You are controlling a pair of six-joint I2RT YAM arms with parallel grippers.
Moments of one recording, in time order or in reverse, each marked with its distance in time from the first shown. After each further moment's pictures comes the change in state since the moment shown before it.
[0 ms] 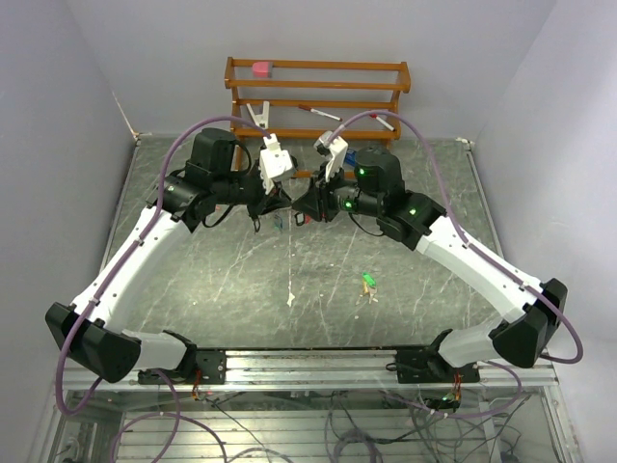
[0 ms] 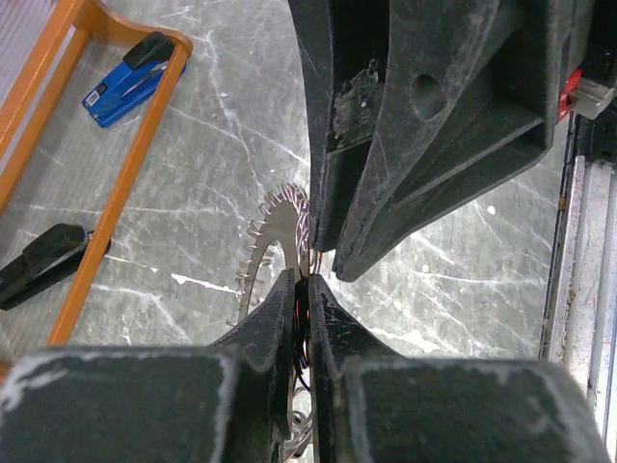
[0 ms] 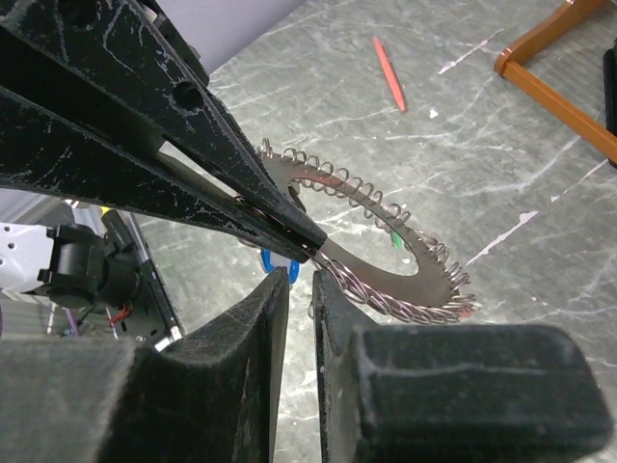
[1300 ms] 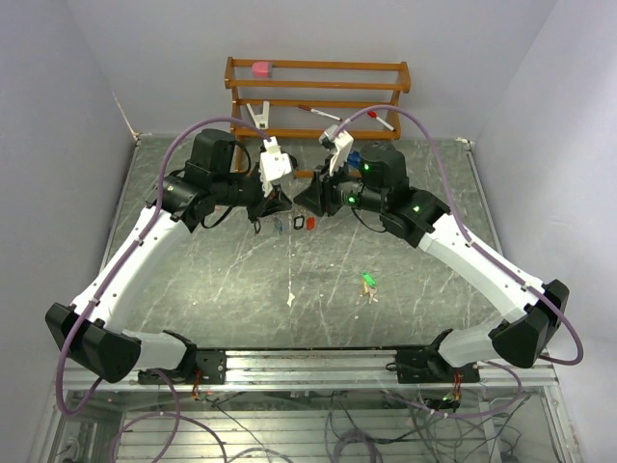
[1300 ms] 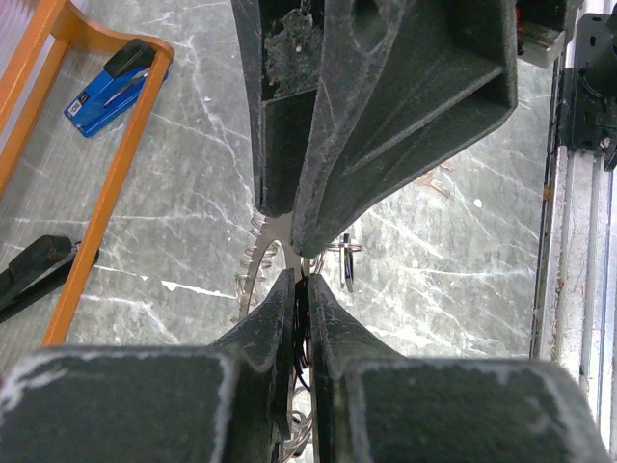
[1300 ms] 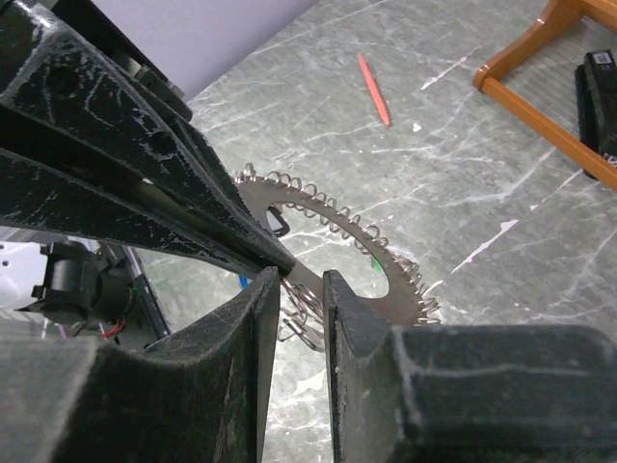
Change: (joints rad) left arm 0.005 0.000 0.000 -0.024 0.047 0.036; right arm -0.021 0.003 0.023 -0.002 0.020 -0.001
